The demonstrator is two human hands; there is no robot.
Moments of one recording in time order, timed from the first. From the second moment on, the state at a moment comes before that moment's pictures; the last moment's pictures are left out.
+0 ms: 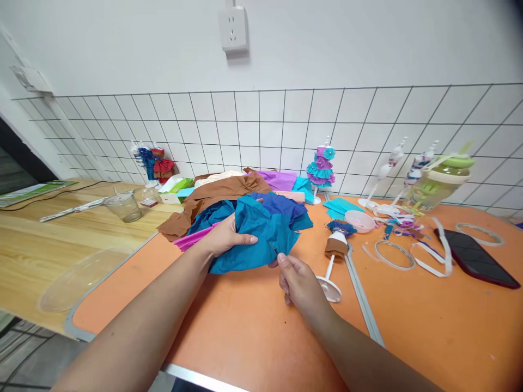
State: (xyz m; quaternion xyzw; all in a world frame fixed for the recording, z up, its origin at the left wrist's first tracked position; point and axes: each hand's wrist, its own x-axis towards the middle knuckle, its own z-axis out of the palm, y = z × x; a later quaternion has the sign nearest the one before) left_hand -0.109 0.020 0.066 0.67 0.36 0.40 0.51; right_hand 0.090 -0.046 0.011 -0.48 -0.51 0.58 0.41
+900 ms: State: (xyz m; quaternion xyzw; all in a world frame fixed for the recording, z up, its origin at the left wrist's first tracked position) left_hand -0.137 0.026 0.072 0.62 0.47 0.40 0.48; right_hand 0.093 -0.054 0.017 -0.36 -0.49 0.70 0.38
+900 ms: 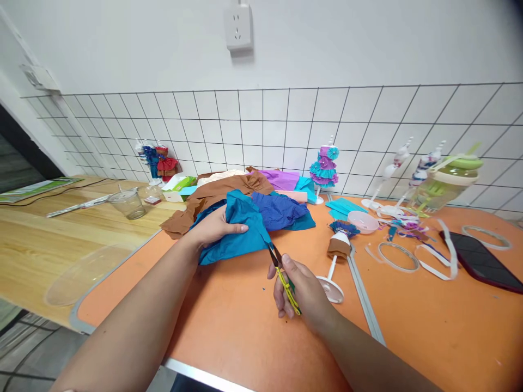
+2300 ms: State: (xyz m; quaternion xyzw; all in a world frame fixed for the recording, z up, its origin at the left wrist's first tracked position) left_hand -0.127 0.020 0.072 0.67 0.40 0.35 0.52; right_hand 0.086 -0.052 0.007 -0.40 -0.53 0.68 0.31
